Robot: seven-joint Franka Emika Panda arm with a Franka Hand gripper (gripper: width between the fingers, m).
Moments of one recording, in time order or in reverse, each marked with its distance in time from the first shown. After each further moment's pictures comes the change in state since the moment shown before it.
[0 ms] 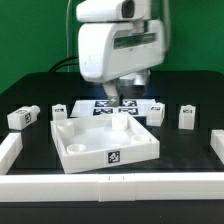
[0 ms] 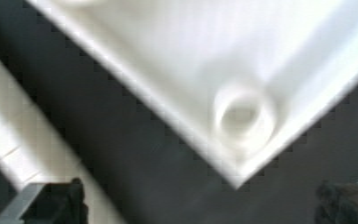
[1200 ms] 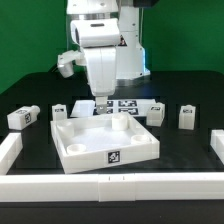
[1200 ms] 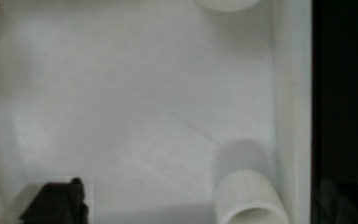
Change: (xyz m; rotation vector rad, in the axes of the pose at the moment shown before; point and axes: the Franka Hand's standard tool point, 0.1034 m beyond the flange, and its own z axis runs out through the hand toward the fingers) arm -0.057 -0.050 0.027 0.002 0.019 -0.528
